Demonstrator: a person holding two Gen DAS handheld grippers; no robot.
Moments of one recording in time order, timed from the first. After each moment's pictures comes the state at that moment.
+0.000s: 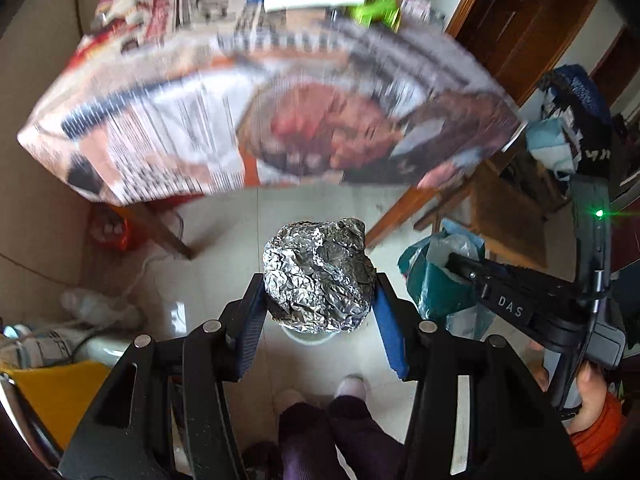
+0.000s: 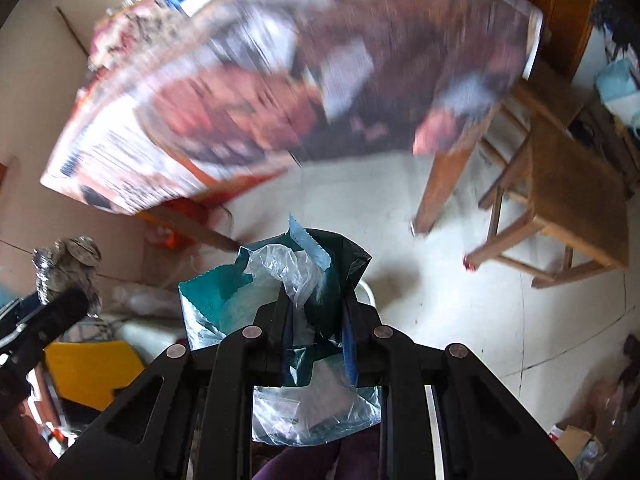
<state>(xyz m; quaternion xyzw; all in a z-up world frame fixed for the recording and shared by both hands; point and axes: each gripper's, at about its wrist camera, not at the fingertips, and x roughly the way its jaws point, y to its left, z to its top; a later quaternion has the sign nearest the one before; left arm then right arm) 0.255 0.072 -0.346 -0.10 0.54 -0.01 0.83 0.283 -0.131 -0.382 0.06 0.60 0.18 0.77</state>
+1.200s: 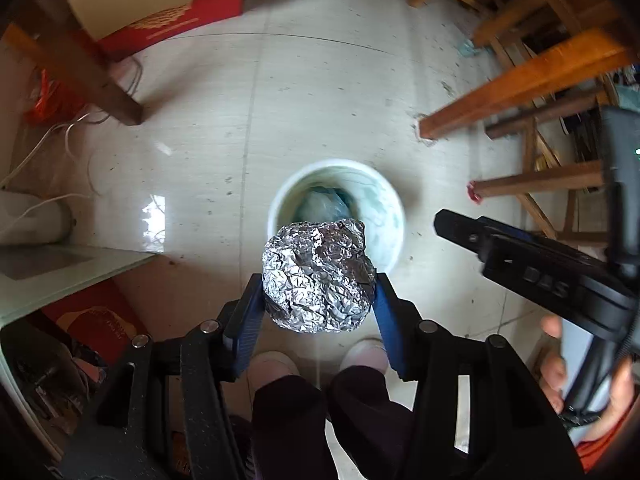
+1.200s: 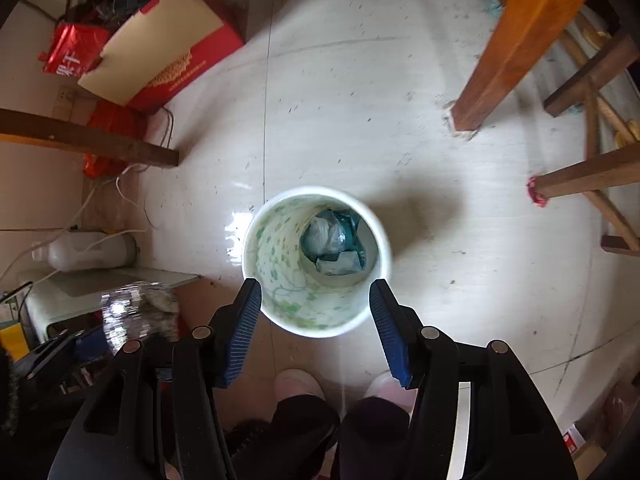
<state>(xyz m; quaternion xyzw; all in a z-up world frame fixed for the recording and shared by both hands) 0.292 0.070 -0.713 -0.15 0.69 0.01 0.71 0.306 -0.095 -0.665 0.04 0.71 0.19 0.67</state>
